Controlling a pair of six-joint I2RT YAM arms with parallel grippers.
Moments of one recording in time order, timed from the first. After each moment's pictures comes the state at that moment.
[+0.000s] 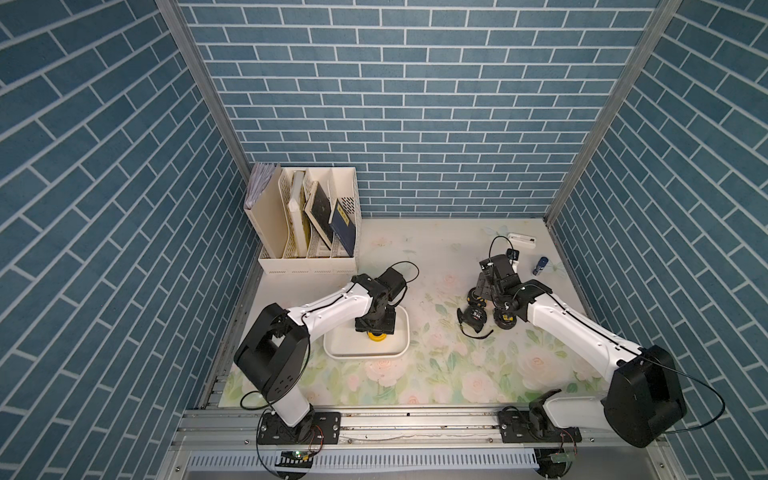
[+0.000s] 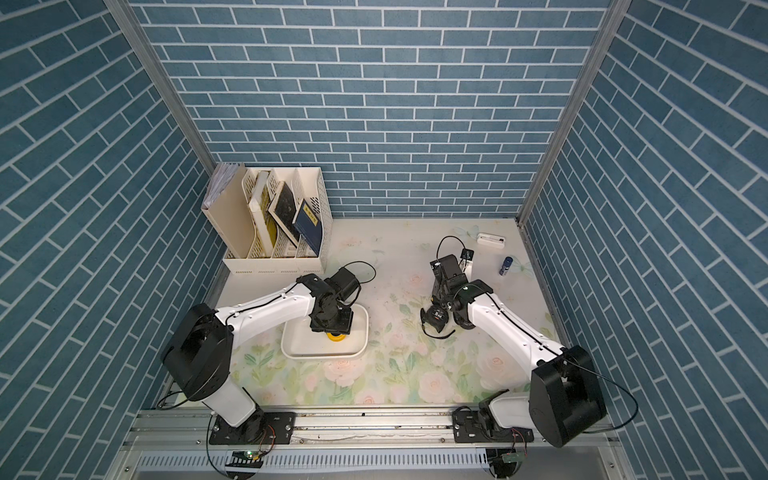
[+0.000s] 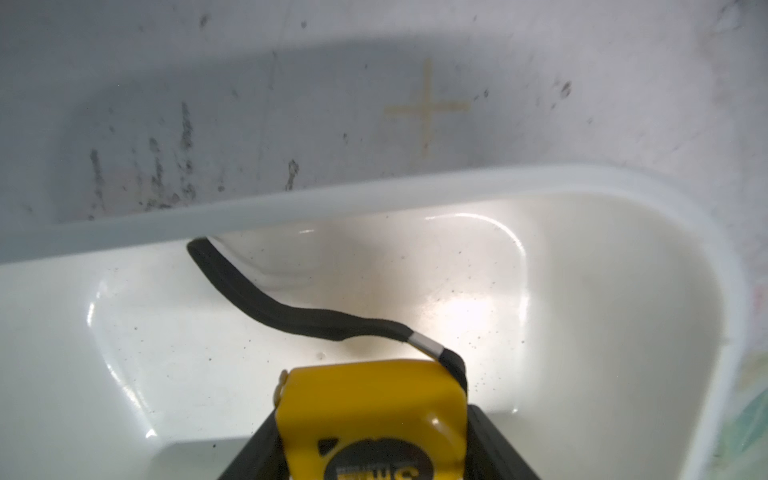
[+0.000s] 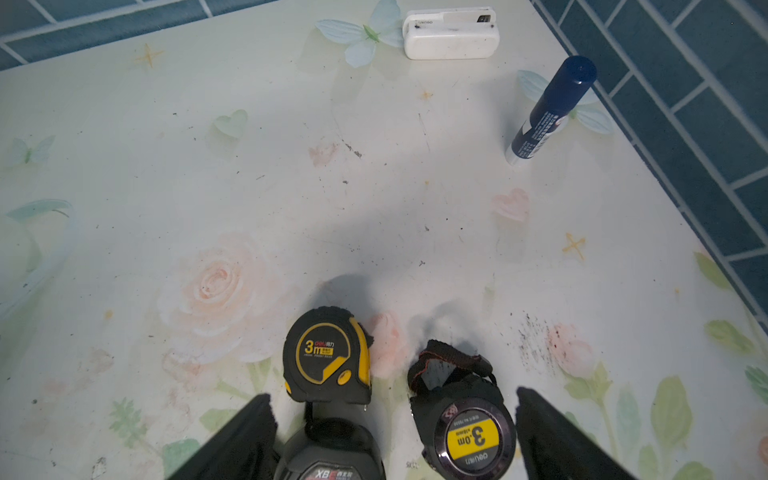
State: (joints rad) left arm -0.71 1.66 1.17 -0.94 -0.06 -0.61; right arm 0.52 1.34 0.95 -0.58 0.50 0.62
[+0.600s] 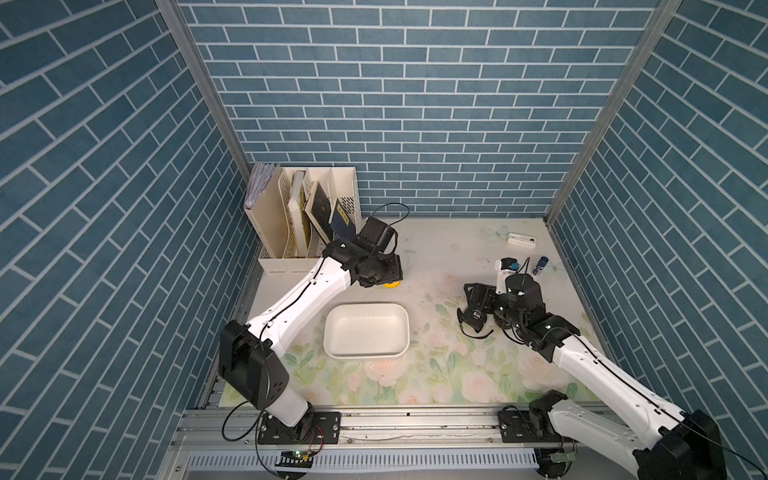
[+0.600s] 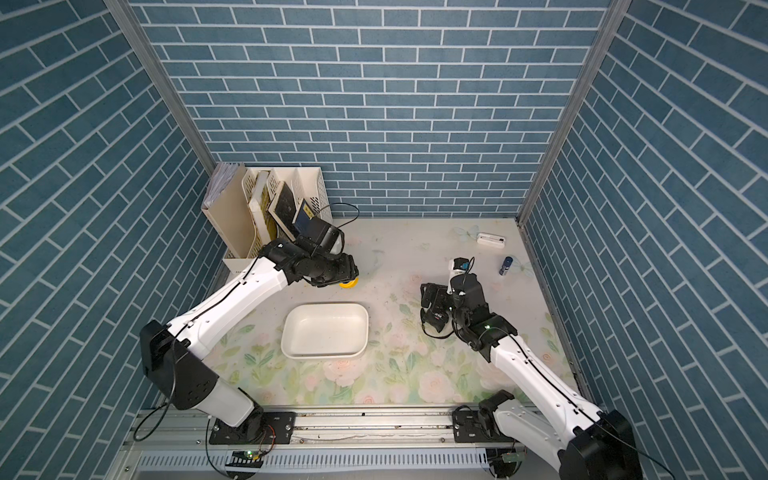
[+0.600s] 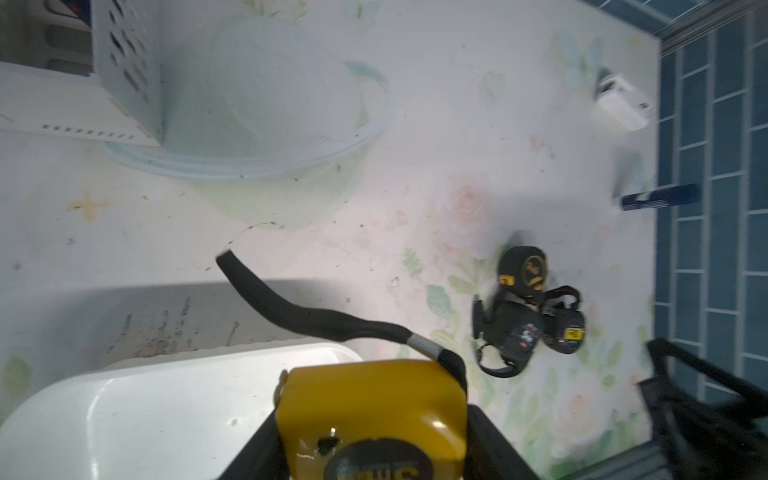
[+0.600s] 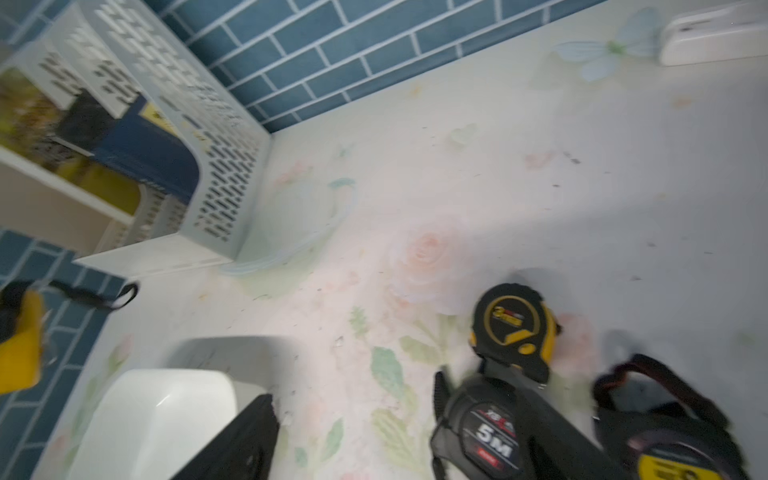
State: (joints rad) left arm -0.60 1.57 1.53 -0.91 0.09 -0.72; right arm 0.53 0.98 0.64 -0.18 -0.04 0.53
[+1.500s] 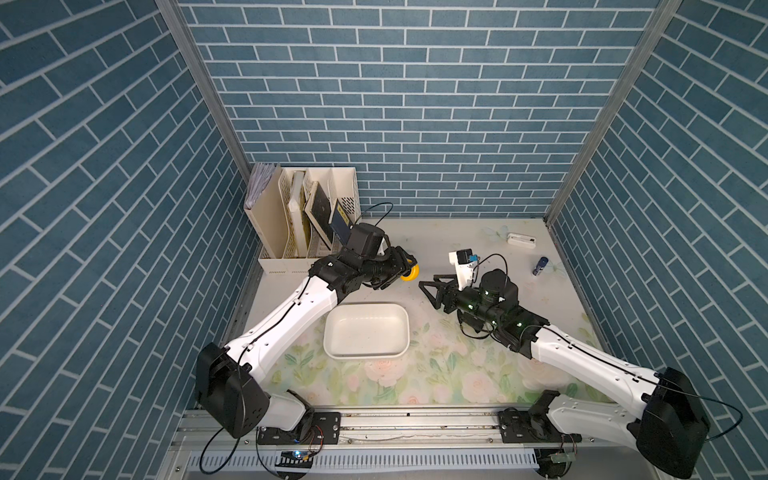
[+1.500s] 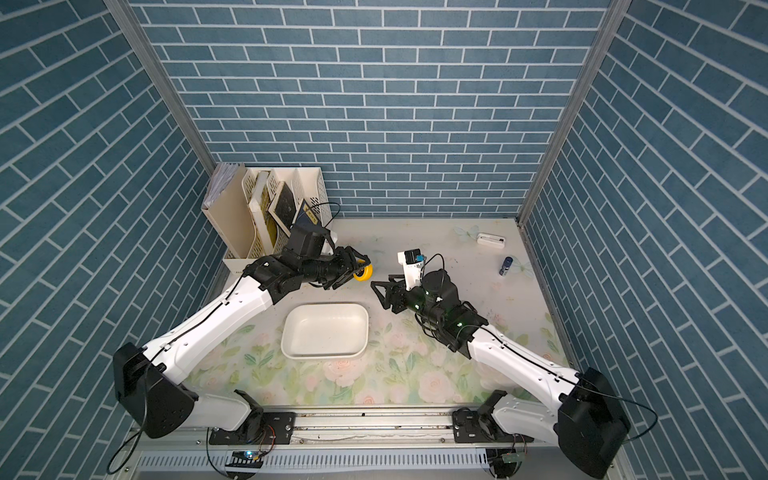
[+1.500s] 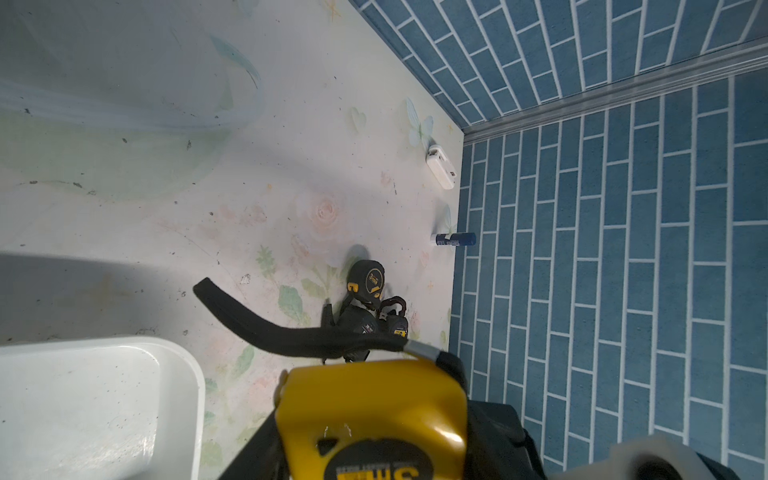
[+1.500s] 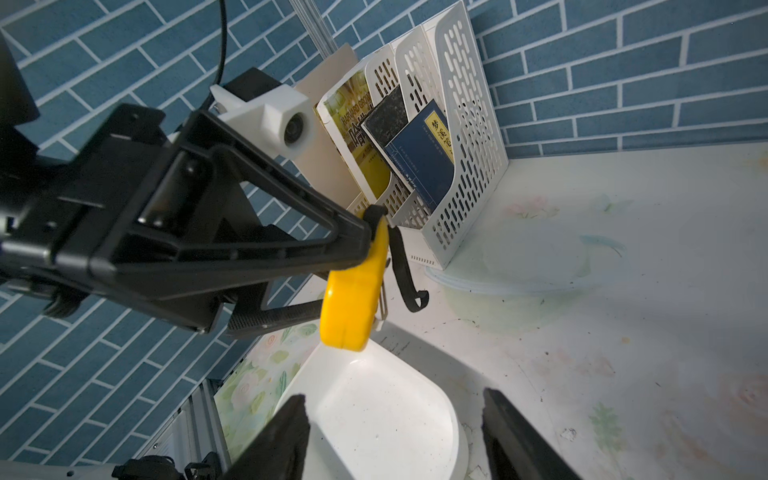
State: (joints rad) left arm -0.60 1.42 1.32 -0.55 0.28 -1.06; right arm 0.79 1.16 0.74 0.21 -0.21 0.48
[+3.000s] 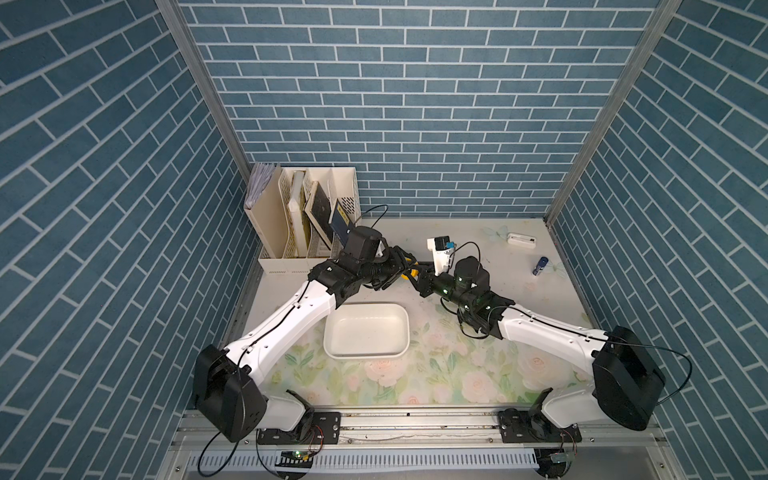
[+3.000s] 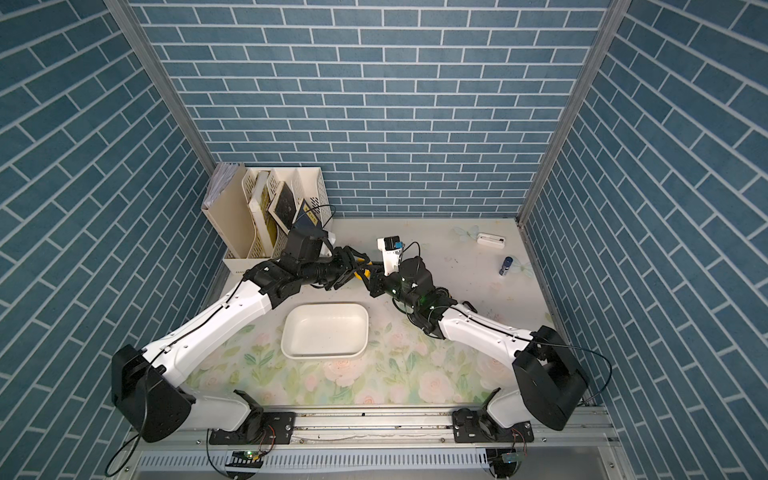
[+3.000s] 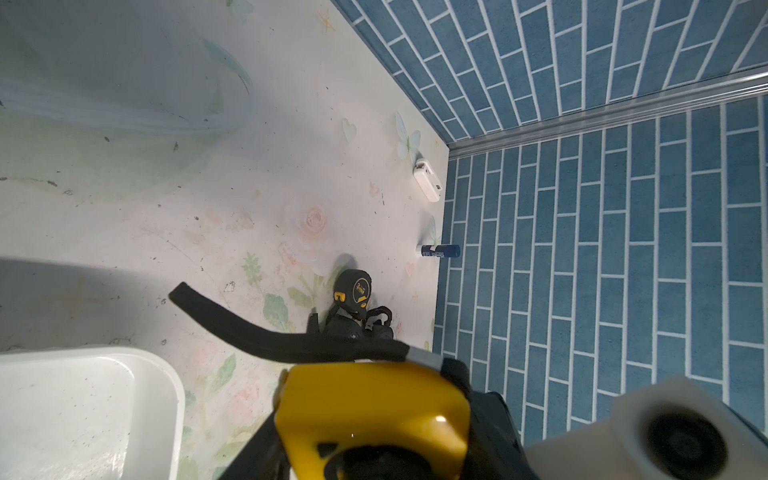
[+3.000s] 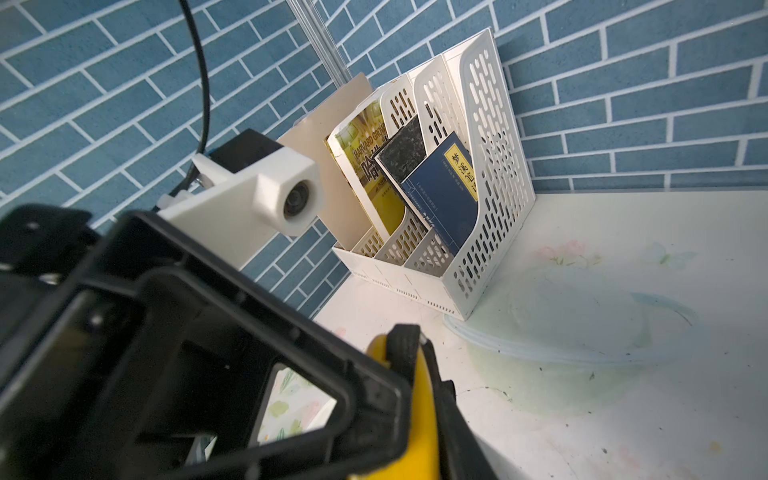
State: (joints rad) left arm -0.59 1.39 1.25 -0.45 0.28 -1.11; right arm 0.83 1.44 0.89 0.41 -0.16 0.50
